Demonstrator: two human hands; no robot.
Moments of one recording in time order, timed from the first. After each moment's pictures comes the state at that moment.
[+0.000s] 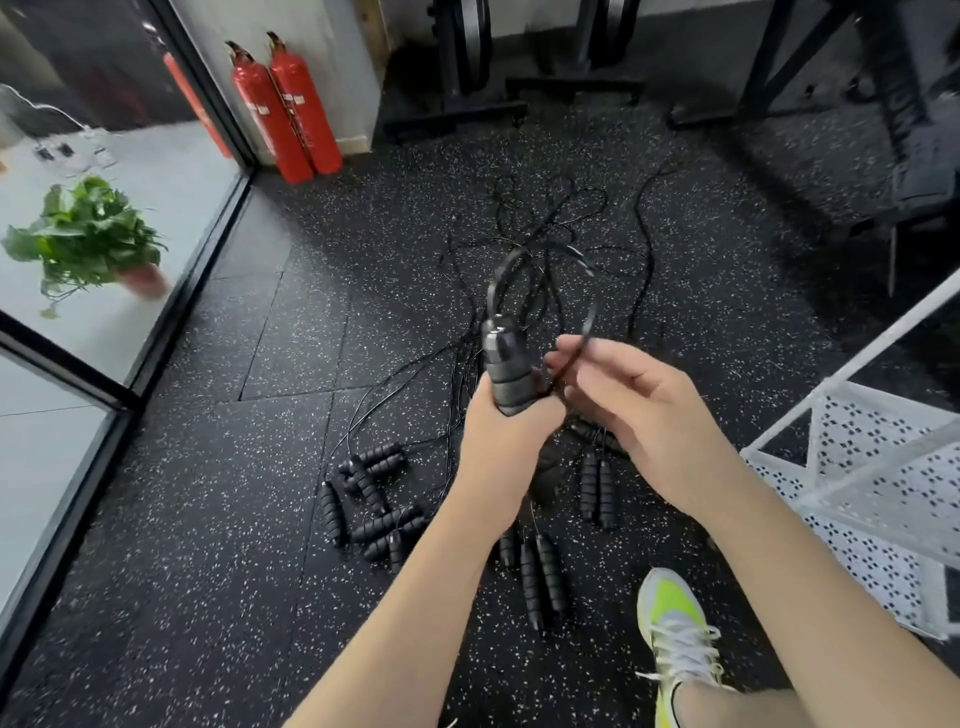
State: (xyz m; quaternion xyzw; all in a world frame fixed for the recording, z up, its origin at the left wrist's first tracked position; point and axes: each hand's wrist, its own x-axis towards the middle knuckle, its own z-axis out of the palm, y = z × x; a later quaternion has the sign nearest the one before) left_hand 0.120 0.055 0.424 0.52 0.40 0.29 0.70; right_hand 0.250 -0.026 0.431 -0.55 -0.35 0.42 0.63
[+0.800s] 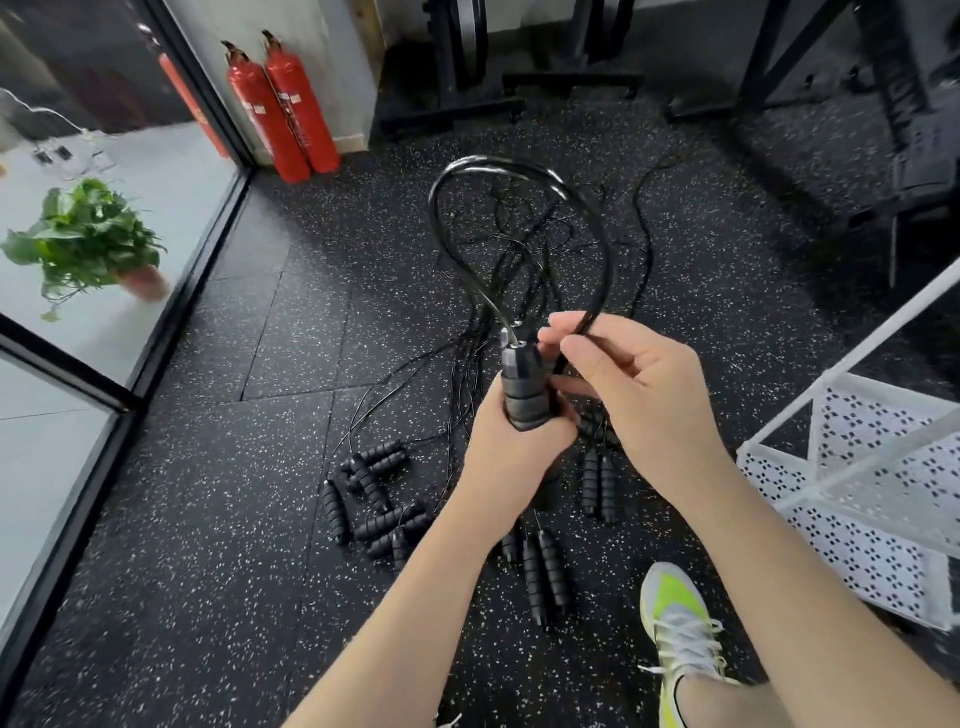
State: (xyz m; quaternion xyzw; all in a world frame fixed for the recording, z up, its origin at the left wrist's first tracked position) left_hand 0.113 0.049 0.419 0.59 0.36 0.26 0.67; right_hand 0.225 -0.019 0.462 -0.58 -0.35 0.29 0.67
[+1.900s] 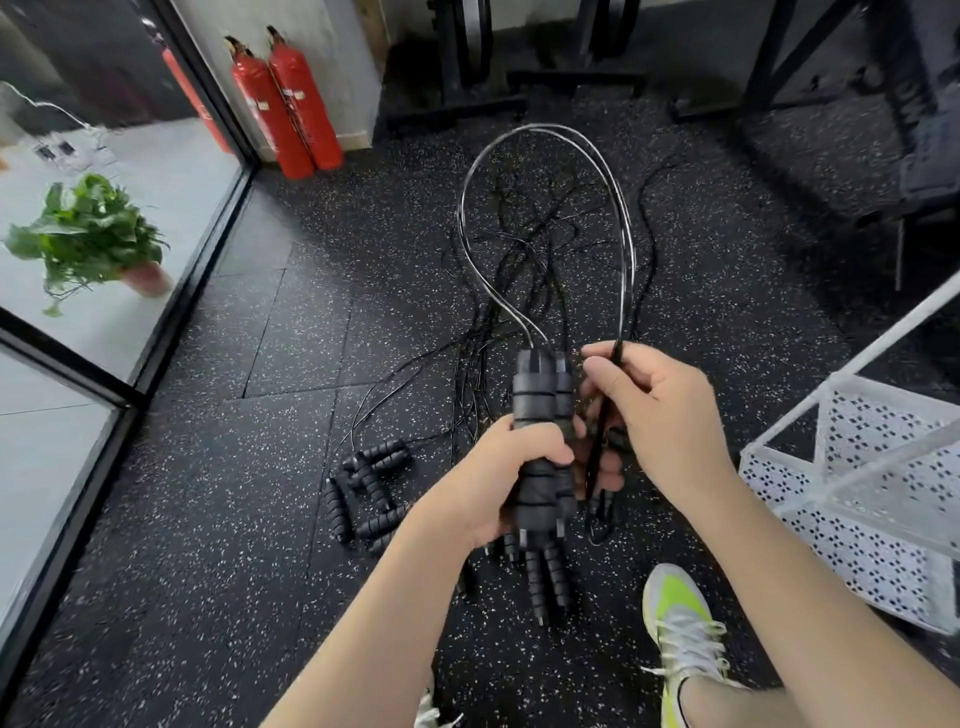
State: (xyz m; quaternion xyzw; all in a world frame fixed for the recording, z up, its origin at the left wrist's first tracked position) left_hand 0.094 0.061 0.416 0.45 0.27 0.07 0.85; right_hand 0.234 -0.025 0.437 -0.71 -0.33 0.23 0.57
